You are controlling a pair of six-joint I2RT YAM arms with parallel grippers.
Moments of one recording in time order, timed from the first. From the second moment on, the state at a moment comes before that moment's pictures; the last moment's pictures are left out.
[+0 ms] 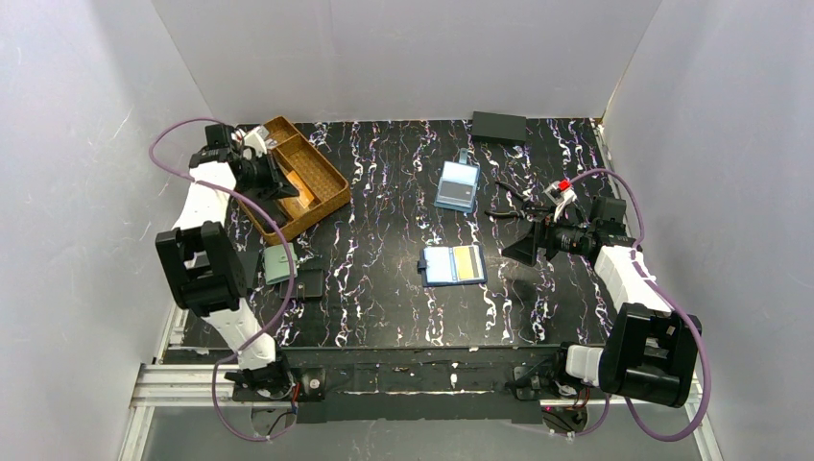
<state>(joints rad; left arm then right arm) 0.21 1.77 1.49 -0.79 0.65 -0.12 -0.17 1.24 0.70 -0.35 -1.10 -0.27</state>
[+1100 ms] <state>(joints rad) 0.24 1.46 1.30 -0.47 0.27 -0.34 -0.18 1.25 0.70 -0.37 -1.12 -0.30</state>
